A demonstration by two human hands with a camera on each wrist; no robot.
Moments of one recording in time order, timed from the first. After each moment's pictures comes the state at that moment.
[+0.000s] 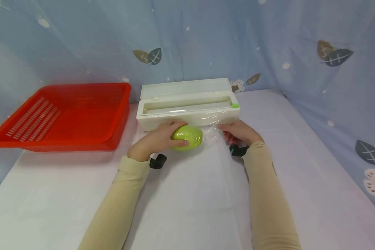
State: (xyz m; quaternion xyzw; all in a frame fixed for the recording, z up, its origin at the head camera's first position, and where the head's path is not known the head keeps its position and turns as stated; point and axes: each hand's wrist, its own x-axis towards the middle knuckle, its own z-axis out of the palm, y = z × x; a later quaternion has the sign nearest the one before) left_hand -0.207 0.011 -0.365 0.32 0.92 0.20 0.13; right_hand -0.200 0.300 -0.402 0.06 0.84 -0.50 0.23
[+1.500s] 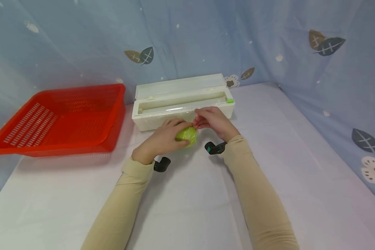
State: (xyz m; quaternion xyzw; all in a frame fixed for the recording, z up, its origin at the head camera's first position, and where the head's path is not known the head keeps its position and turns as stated) left_hand -0.189 0.033 -0.362 0.35 0.92 0.14 0.07; right_hand -0.201 0.235 -0.378 -0.05 0.68 -0.72 0.11
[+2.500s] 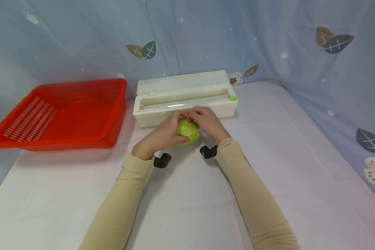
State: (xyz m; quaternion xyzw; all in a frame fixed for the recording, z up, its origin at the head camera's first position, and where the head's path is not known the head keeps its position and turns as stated) left_hand -0.197 0.030 -0.366 0.36 0.89 0.26 0.05; right_hand -0.205 0.204 -0.387 -0.07 0.82 -0.56 0.02
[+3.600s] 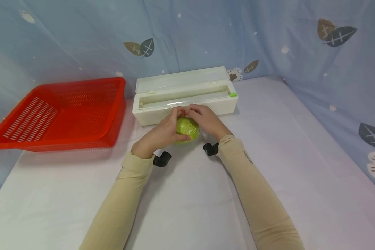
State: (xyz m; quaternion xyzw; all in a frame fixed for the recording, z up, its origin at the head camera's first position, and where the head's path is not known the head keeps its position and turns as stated) left_hand -0.199 0.031 -0.367 0.36 0.89 0.28 0.07; right_hand -0.203 0.211 -0.384 -0.12 0.84 -0.53 0.05
